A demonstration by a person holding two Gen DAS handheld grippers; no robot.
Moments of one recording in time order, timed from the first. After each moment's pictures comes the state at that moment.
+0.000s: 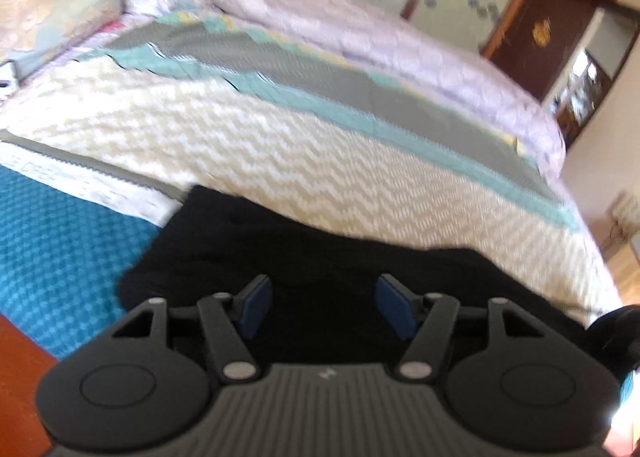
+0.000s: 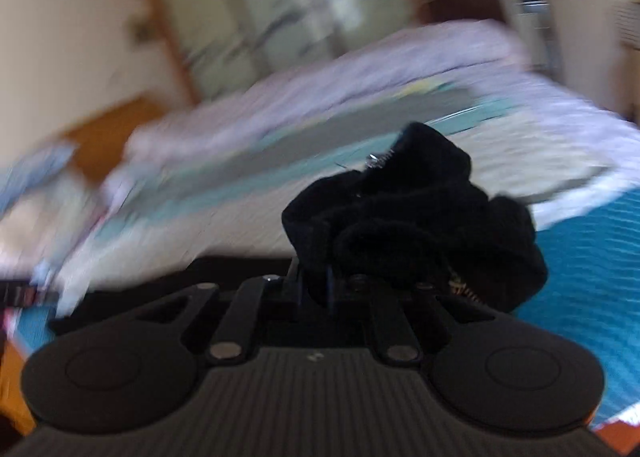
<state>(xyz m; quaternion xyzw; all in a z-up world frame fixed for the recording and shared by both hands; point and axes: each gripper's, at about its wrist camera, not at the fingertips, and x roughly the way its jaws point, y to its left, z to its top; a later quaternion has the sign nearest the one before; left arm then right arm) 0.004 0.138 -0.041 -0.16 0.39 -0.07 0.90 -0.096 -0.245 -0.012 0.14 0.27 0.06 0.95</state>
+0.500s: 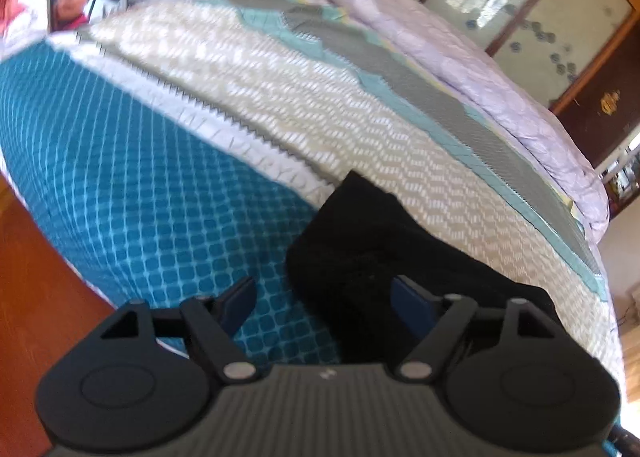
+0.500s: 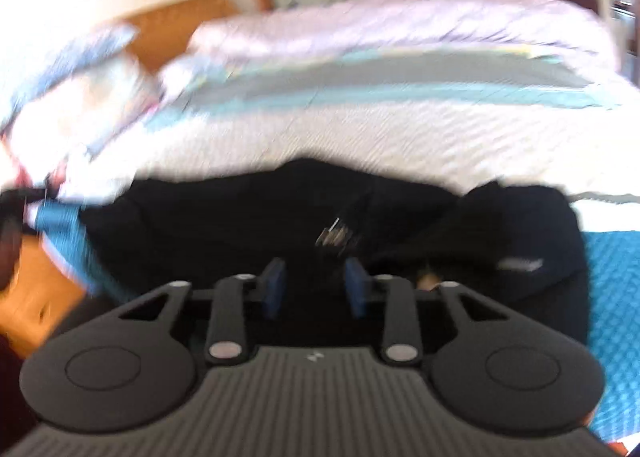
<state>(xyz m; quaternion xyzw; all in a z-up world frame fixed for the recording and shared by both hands) -0.009 0.243 -0.088 -0.27 0.41 0.01 0.87 -0.073 -0.178 -0.021 0.08 0.33 0.11 0.93</state>
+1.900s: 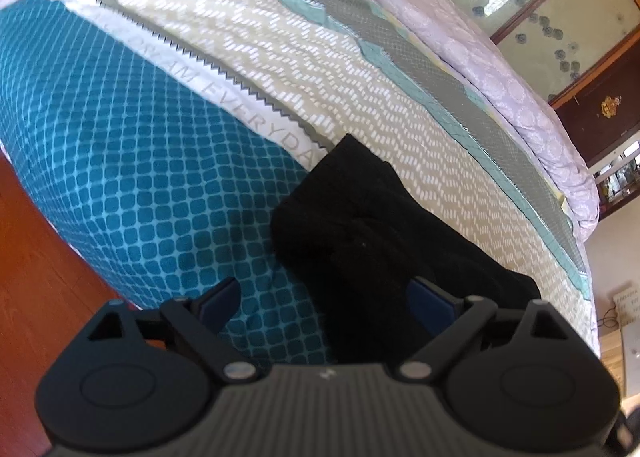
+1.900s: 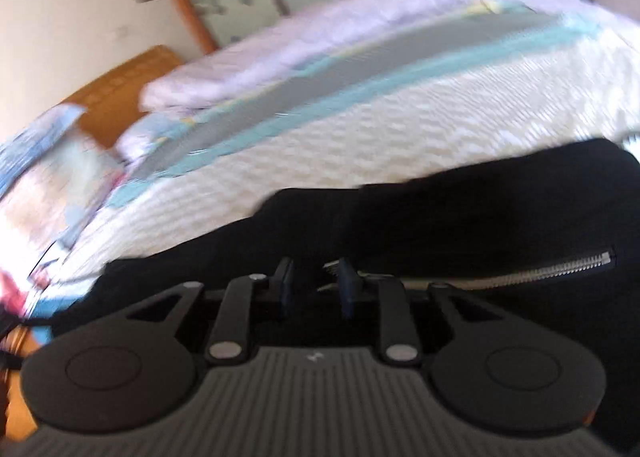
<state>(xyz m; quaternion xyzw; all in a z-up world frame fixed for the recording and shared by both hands) -0.006 0.237 -0.104 -0.31 0.44 -0.01 0.84 -0.009 -0.170 -0.073 0.19 0.31 0.09 0.93</state>
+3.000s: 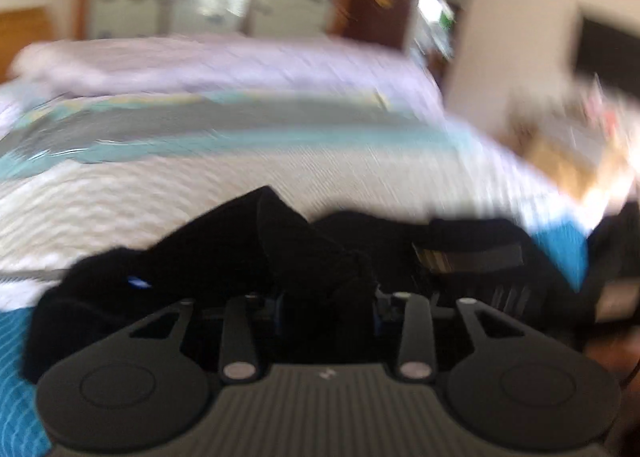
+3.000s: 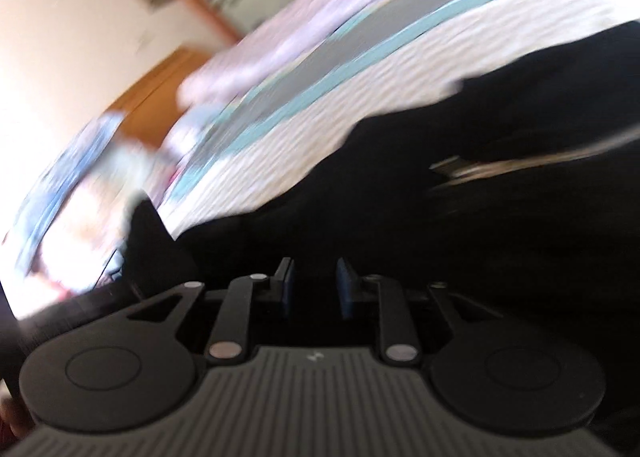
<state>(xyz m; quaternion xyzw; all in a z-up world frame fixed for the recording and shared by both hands) -0.014 0.018 -0.069 0.03 0.33 -0.28 0.90 -0.056 -0.170 -0.082 0.30 0.33 0.11 0.89</state>
